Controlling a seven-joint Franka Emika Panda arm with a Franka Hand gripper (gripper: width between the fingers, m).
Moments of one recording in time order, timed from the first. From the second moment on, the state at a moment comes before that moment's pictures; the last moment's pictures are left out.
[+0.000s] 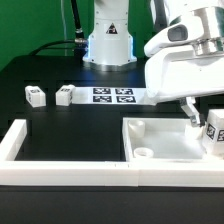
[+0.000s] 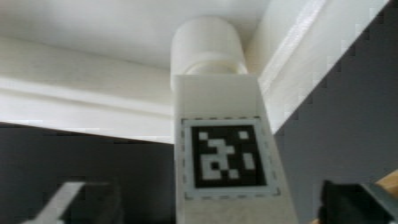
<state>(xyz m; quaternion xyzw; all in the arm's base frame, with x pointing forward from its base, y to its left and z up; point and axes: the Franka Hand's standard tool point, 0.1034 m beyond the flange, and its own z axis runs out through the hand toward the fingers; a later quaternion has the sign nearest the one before) 0.664 0.102 0.081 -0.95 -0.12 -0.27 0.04</state>
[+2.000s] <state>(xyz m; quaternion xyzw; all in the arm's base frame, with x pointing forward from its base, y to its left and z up) 0.668 0.112 0.082 -0.99 -0.05 0.05 0.09</state>
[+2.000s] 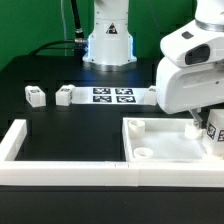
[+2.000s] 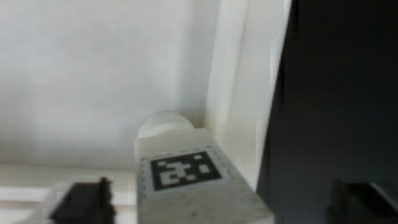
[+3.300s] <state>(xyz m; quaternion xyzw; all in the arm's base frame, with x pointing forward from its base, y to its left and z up) 0.671 0.108 0.077 -0.82 0.55 0.06 0.10</state>
